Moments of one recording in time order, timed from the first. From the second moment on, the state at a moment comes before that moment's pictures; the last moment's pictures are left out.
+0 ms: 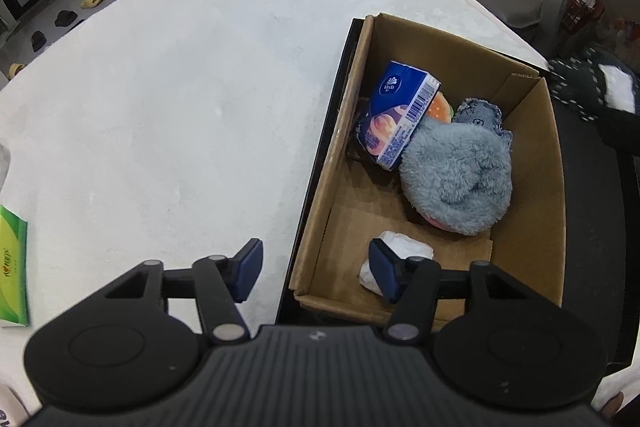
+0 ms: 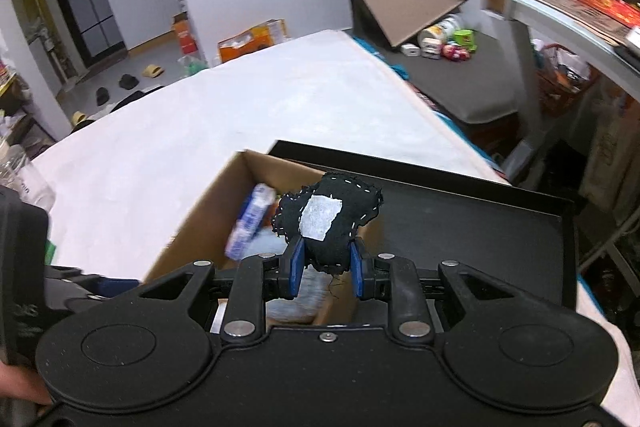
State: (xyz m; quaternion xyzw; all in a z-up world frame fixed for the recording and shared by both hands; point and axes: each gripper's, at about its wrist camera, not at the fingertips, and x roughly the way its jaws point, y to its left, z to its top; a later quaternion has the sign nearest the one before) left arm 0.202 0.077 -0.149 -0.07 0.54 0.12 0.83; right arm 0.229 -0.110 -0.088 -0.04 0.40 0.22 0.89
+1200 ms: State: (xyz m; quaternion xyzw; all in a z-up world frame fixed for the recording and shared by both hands) left arm 0.188 0.101 -0.155 -0.12 0.53 0.08 0.84; right arm 0.215 -0.053 -0.091 -0.04 0.45 0.27 0.85
